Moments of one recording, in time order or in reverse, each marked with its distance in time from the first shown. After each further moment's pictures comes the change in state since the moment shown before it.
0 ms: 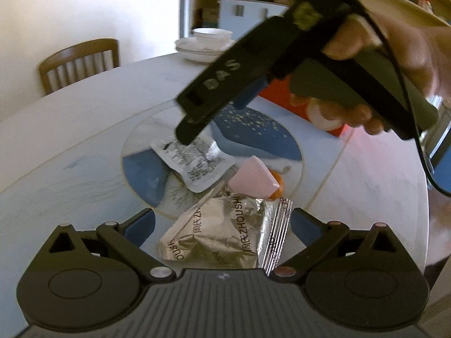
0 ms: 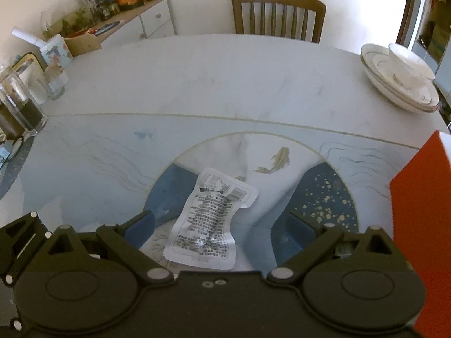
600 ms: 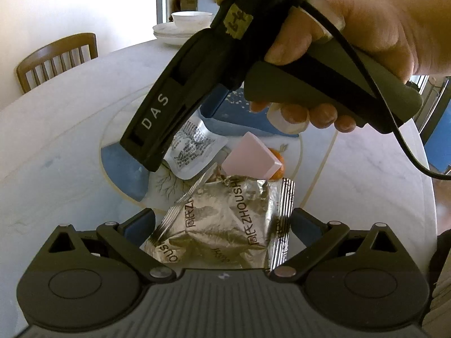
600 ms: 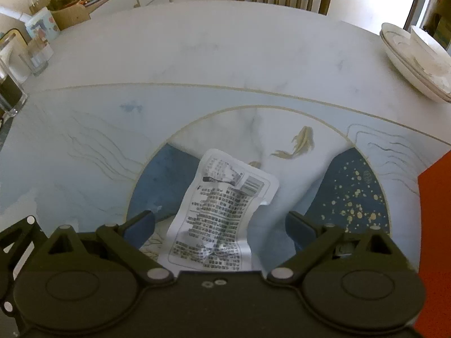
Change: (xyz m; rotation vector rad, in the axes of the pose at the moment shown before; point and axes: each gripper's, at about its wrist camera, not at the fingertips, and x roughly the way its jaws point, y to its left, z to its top) left arm 0.031 0.005 -0.014 0.055 0.054 -0.057; right arm 0.050 0.016 0.002 -0.023 0.101 -0.037
